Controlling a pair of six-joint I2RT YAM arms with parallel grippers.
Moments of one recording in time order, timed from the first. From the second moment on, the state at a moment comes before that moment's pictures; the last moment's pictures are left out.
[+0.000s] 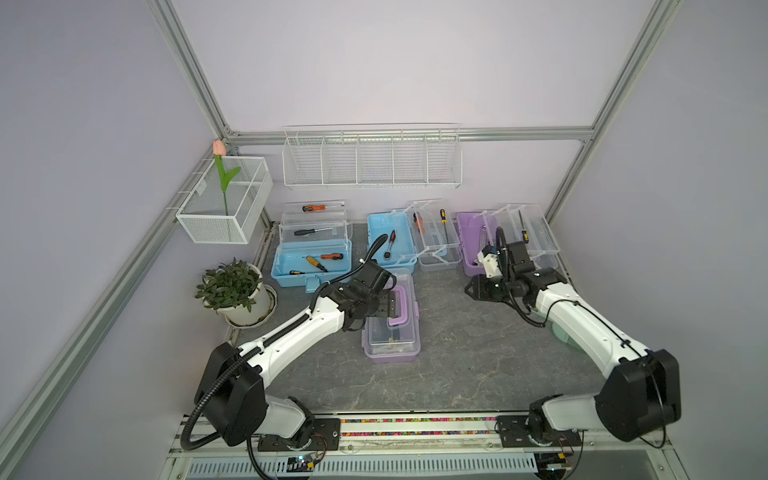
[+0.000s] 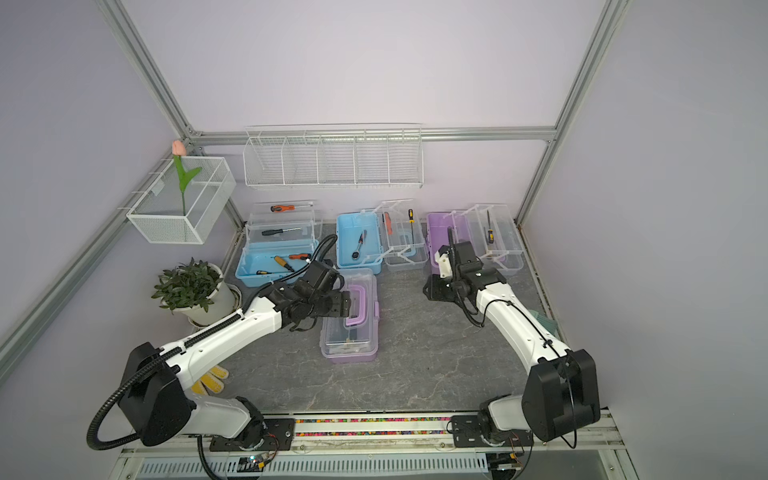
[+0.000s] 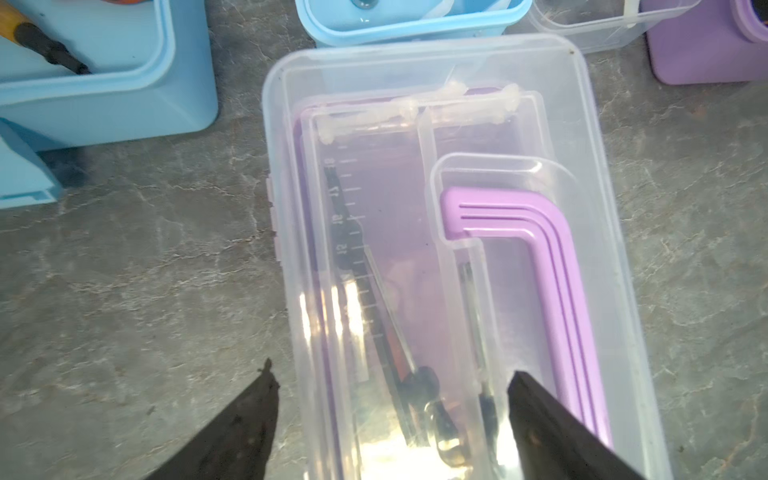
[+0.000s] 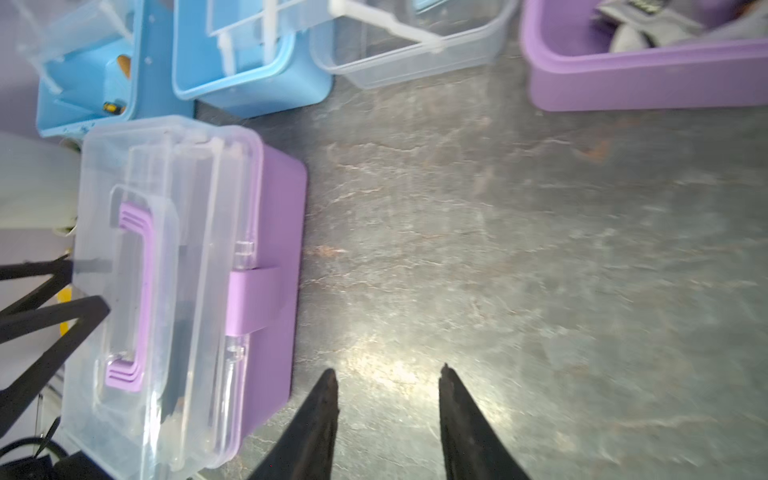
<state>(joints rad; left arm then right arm) -0.72 1.41 1.10 -0.70 -0.19 -0.50 0.26 1.37 1.12 -0.75 -0.24 0.31</state>
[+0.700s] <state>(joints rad) -0.35 1.42 1.29 -0.83 -0.23 -0.29 0.68 1.46 1.26 -0.75 -0.19 0.36</state>
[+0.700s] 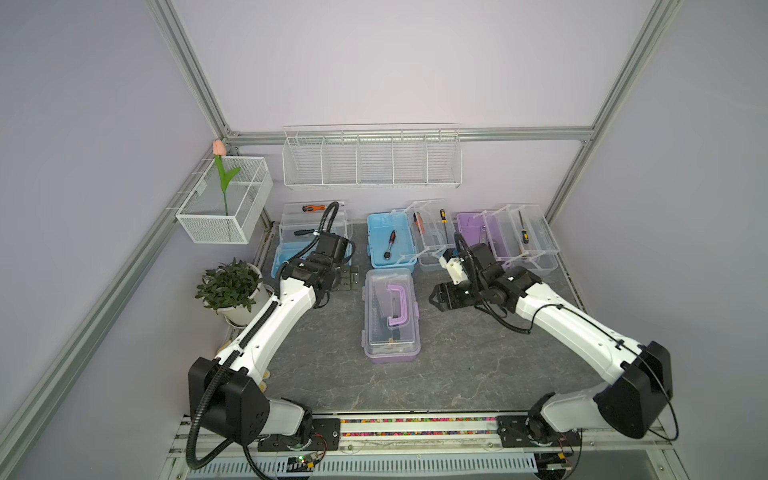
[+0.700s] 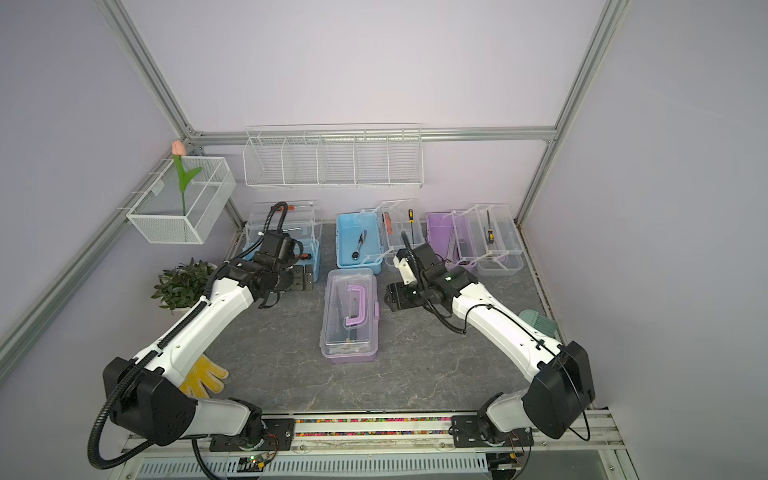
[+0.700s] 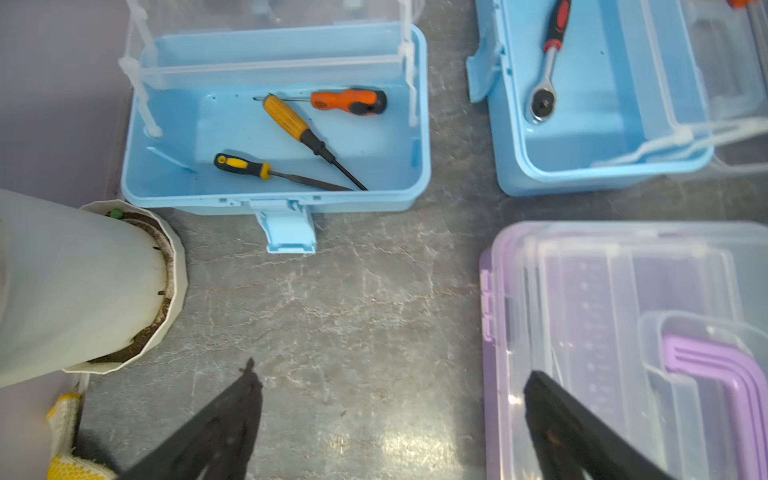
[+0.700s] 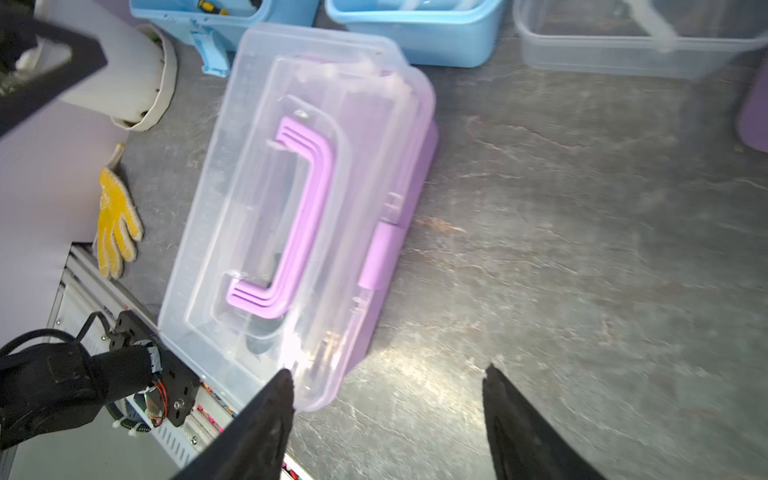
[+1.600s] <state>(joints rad) -0.16 1.90 1.57 -0.78 -0.19 -0.11 0.77 1.76 1.46 -0.83 0.05 0.40</state>
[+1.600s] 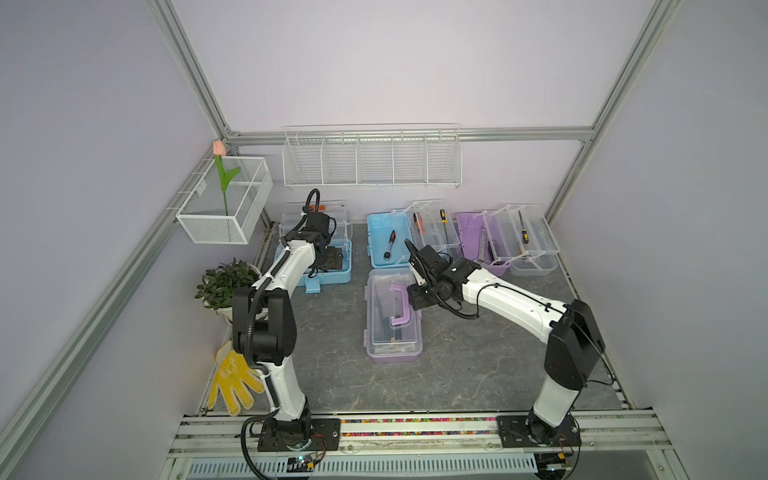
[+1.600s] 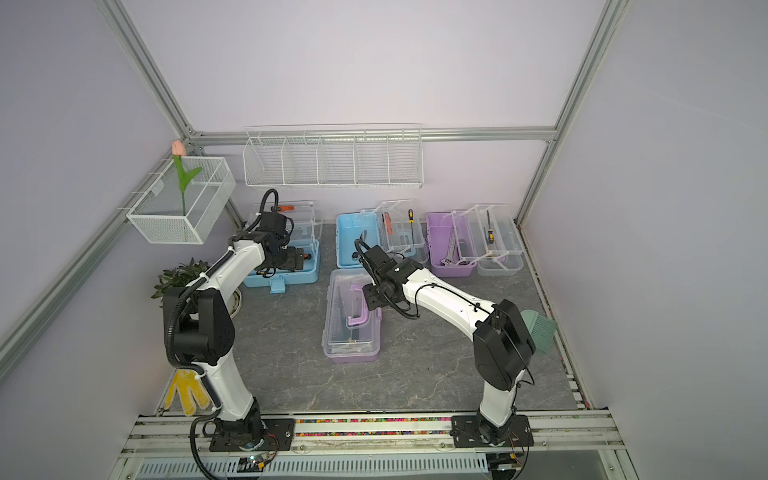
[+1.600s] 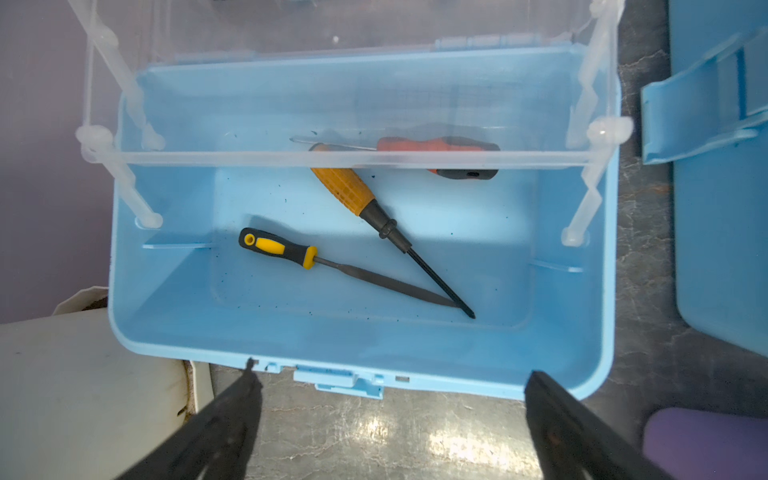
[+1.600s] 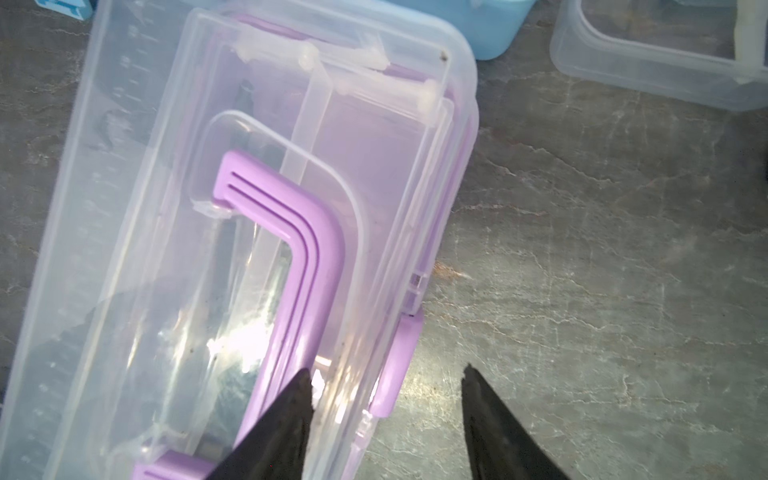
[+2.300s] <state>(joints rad) -0.16 2.03 1.75 -0.78 -0.14 -0.08 0.43 1.33 1.23 -0.98 0.02 0.30</state>
